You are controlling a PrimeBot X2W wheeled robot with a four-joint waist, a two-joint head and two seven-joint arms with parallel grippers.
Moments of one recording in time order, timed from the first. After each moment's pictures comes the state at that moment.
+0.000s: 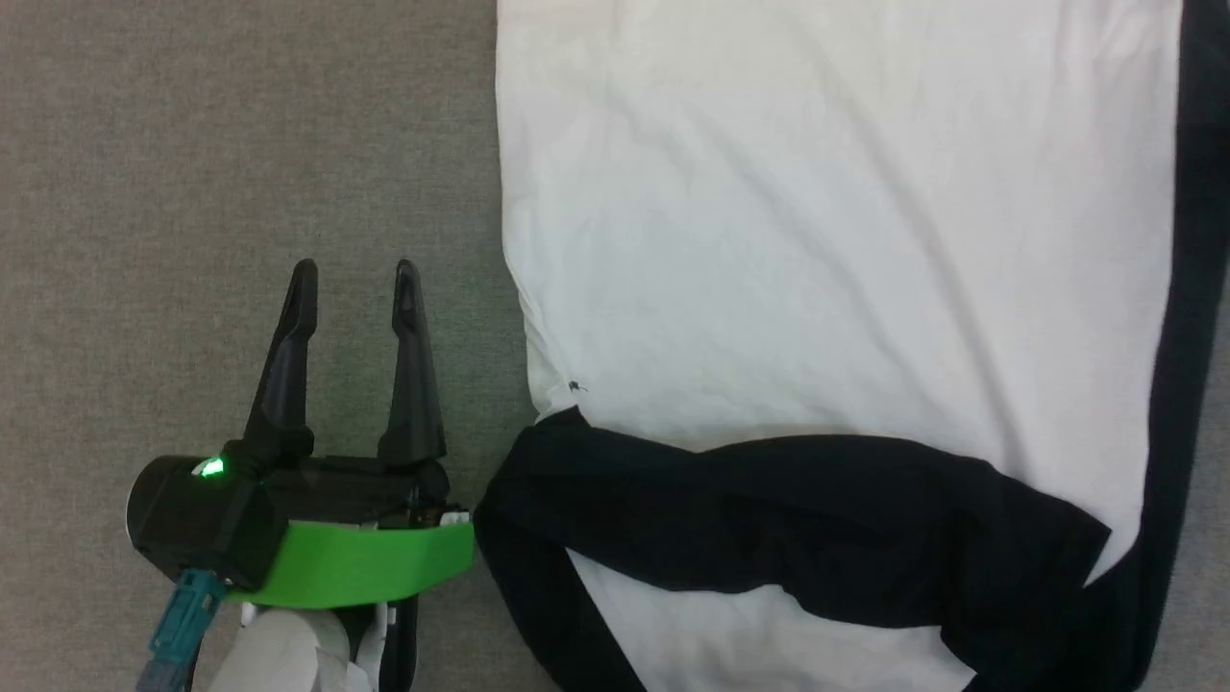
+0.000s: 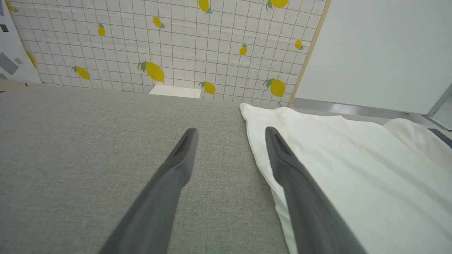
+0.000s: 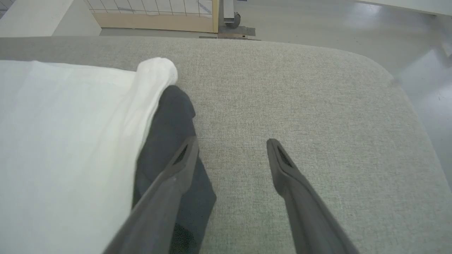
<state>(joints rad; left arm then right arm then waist) -0.13 0.29 -0.34 -0.37 -0.37 0.29 -0.26 -0.66 -0.41 -0.20 0.15 0.27 0.13 0.58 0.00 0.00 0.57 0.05</state>
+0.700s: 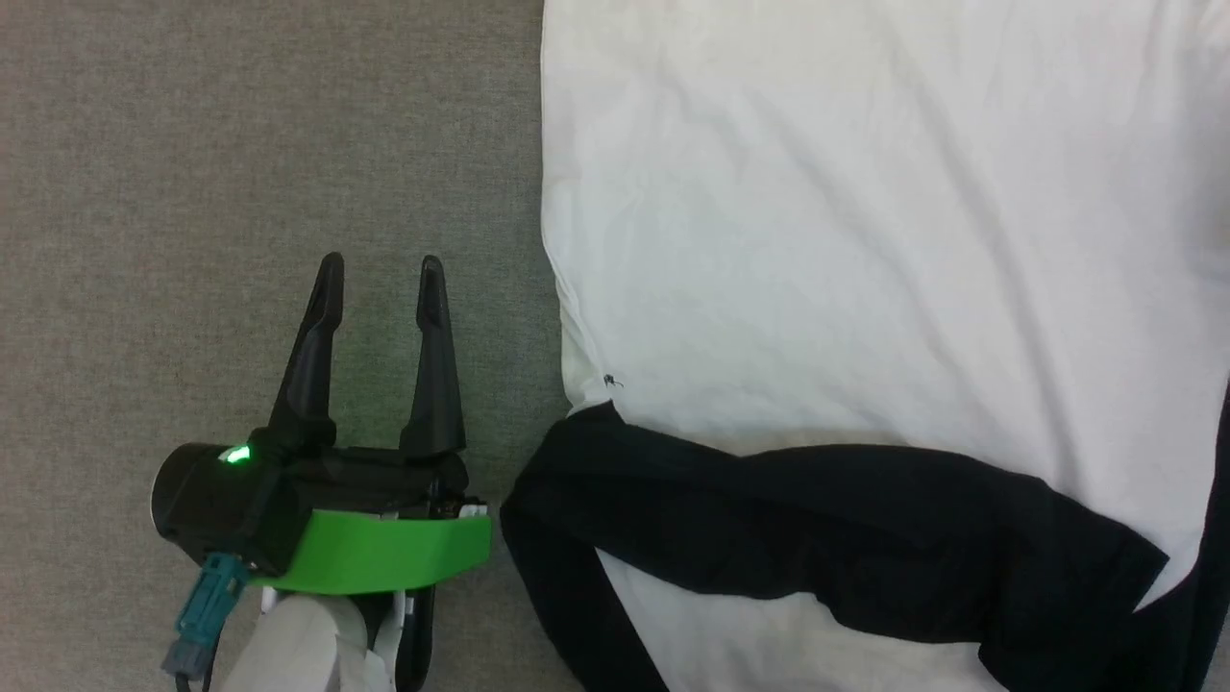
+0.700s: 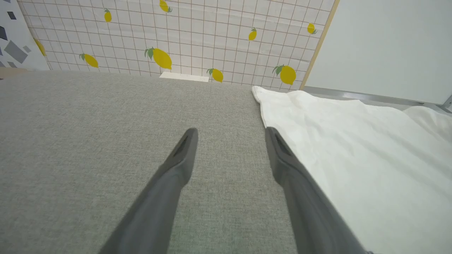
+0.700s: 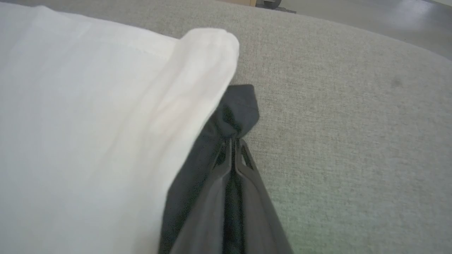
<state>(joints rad) -0.15 0.25 -0.34 -0.33 -0.36 0.26 -0.26 -0.70 -0.47 -0.08 0.23 0.30 0.13 0.57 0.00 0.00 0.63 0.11</state>
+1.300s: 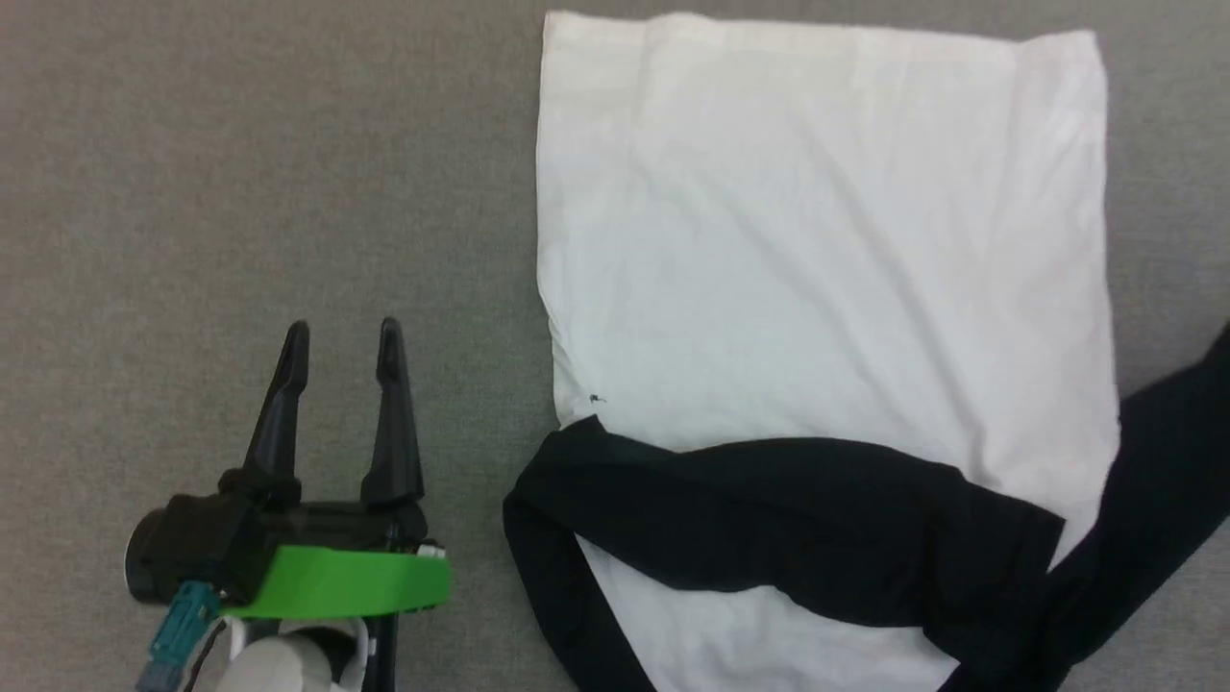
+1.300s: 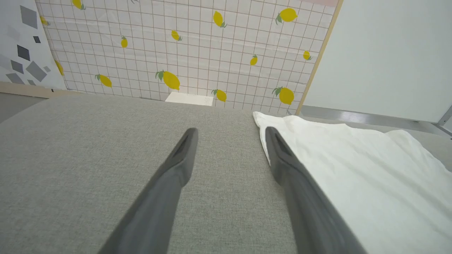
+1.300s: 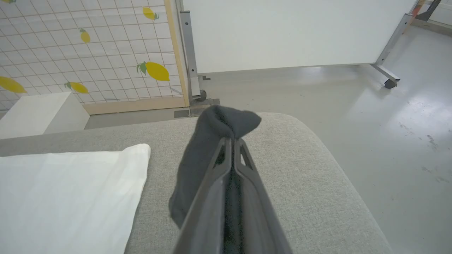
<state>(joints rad) -0.06 0.28 -0.29 -0.29 -0.40 0.26 -0.26 -0.56 -0.39 -0.41 0.15 0.24 0.13 0.36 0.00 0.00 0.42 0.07</state>
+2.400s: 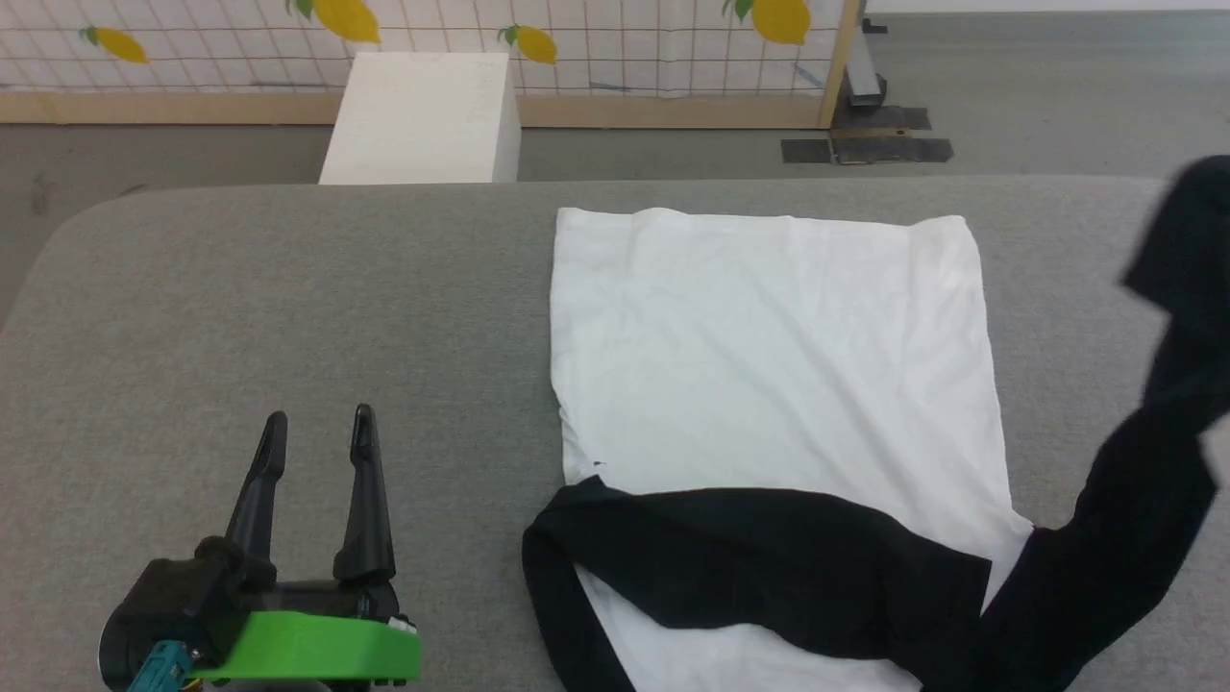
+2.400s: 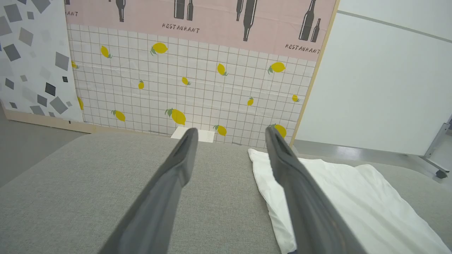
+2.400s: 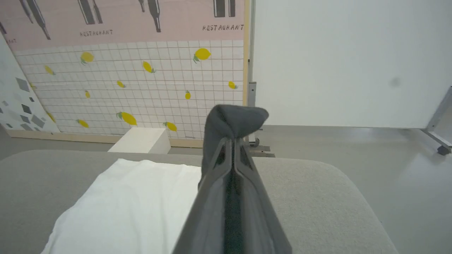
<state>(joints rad) 0.11 0.33 -0.27 -0.35 -0.44 0.29 -0.20 -0.20 -0.30 -0.26 -0.31 0.40 0.13 0.50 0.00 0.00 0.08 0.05</state>
